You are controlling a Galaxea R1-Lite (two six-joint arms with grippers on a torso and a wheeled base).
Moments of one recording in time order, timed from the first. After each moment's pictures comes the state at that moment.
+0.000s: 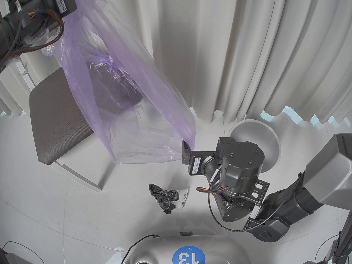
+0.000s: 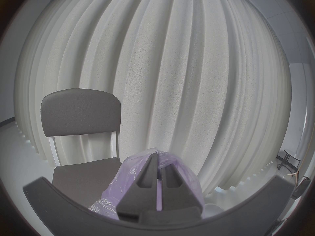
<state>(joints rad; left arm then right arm) -0.68 1.34 -1.30 -0.41 0.46 0.07 0.90 2.07 -0.84 -1.19 -0.74 0.21</state>
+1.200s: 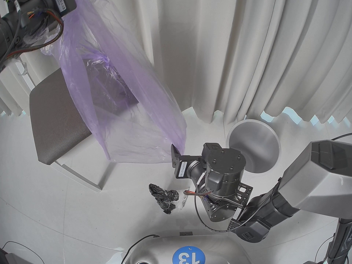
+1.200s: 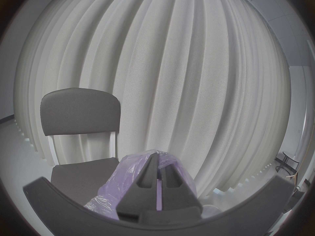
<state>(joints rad) -0.68 1.34 -1.29 -0.42 0.46 0.06 0.89 2.18 -0.92 -1.24 -0.64 0.26</state>
